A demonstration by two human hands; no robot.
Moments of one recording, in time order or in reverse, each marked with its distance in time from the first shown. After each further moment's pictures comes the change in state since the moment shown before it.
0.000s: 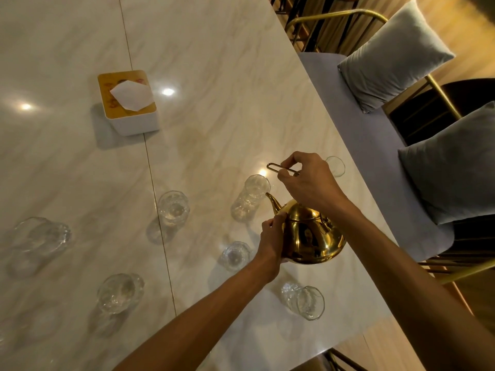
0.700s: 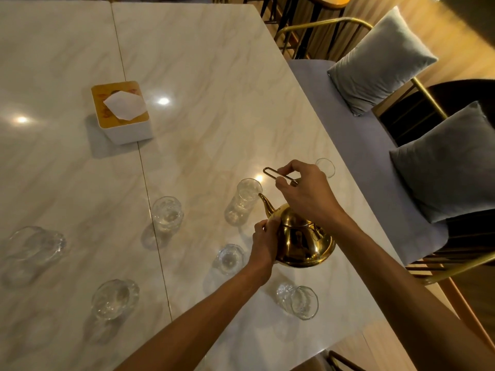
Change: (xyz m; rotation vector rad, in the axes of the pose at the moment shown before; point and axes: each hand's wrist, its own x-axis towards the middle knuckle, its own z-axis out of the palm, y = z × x) left_hand 0.004 -0.014 -0.003 0.108 0.067 0.101; right_hand -0.021 0.017 -0.007 0.095 0.043 -0.019
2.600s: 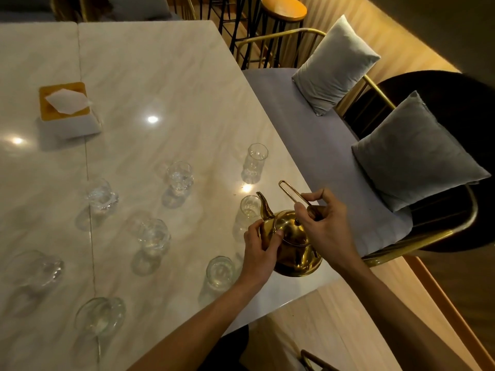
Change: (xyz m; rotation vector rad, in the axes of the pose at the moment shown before) left_hand -0.078 -0.108 0.167 0.394 0.067 0.444; right_hand -0.139 0.200 -0.138 0.321 0.233 -0.045
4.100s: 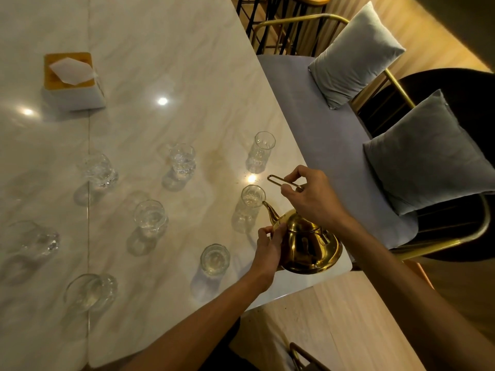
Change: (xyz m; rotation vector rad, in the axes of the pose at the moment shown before) left_hand 0.009 -0.010 0.034 -0.327 -0.096 -0.397; right_hand 0.065 0.007 0.018 -0.344 -0.293 -0.029
